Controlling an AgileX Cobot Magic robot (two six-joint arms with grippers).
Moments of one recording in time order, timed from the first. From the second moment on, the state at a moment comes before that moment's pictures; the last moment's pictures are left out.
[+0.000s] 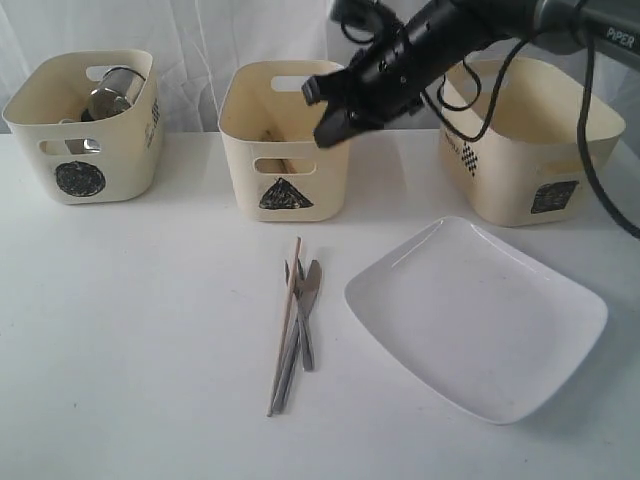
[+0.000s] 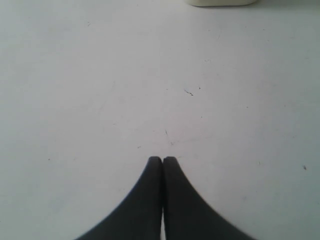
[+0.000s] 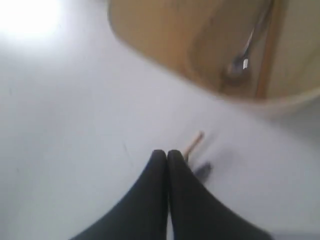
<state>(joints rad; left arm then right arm) -0.01 0.00 0.03 0.29 0.51 -0.30 0.17 2.16 -1.98 0.63 1.08 -0.44</state>
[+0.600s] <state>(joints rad) -0.01 0.00 0.03 0.29 0.51 -0.30 0.62 2.00 -1.46 0.43 0.63 -0.09</state>
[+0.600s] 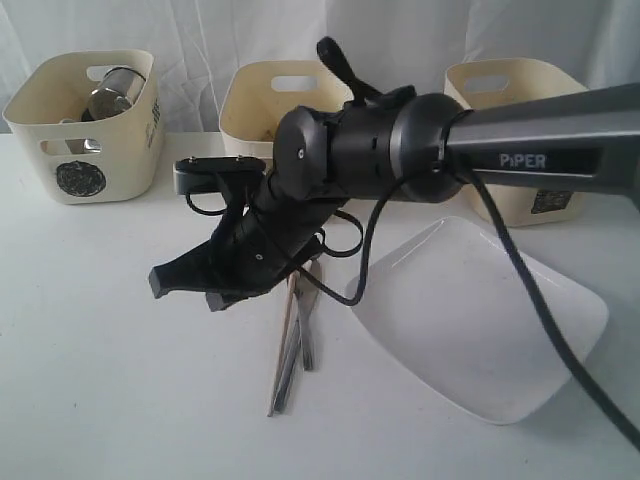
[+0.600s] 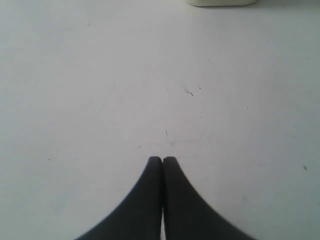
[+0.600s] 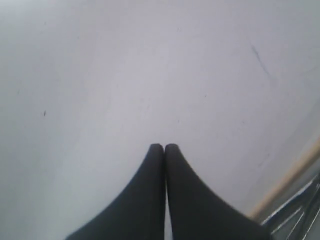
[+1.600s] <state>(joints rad) -0.01 0.00 0.03 0.29 0.51 -0.30 0.59 2.09 -1.52 -0.14 0.67 0.45</state>
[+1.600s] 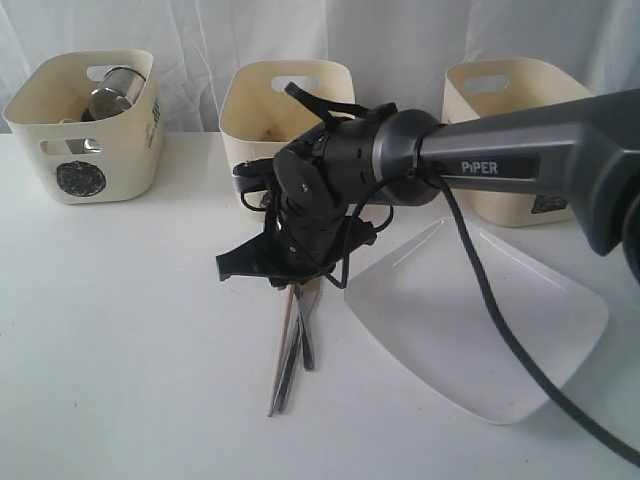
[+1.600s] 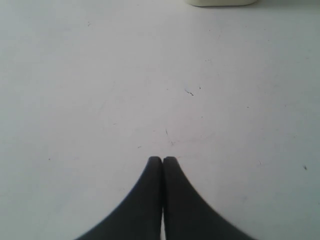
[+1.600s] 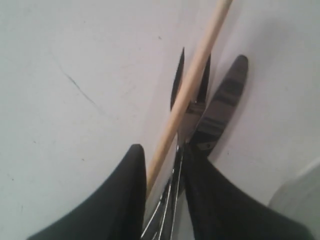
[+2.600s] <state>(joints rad) -0.01 0.00 0.03 0.29 0.51 -0.30 0.59 2.17 -1.52 -0.15 0.62 0.45</state>
